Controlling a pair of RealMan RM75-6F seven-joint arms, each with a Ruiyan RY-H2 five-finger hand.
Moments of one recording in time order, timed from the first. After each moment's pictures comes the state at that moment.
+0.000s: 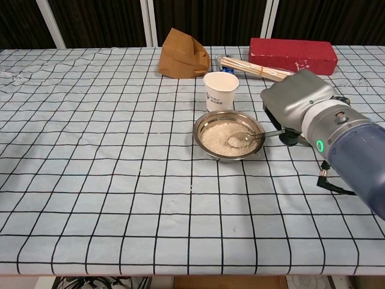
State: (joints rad) left arm -0.14 -0.99 0.02 -1.74 1.46 1.31 -0.10; right arm 0.77 -1.83 0.24 -1.66 -0.72 1.47 -1.45
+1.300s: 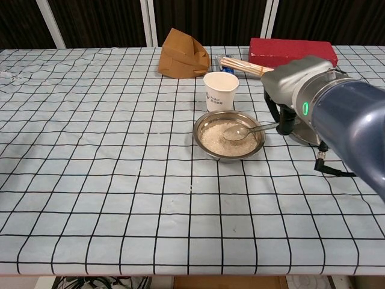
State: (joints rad) left arm -0.14 -0.98 0.02 -1.74 1.46 1.30 -0.11; right arm 0.89 -1.84 0.42 -1.80 -0.41 1.63 -1.54
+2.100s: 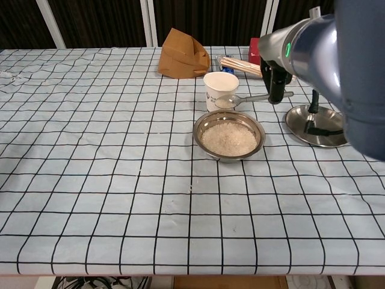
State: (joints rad) left arm -0.14 -0.98 0.02 -1.75 1.45 1.30 -0.12; right arm 1.04 -1.80 0.61 -1.77 -0.21 1.67 -1.56
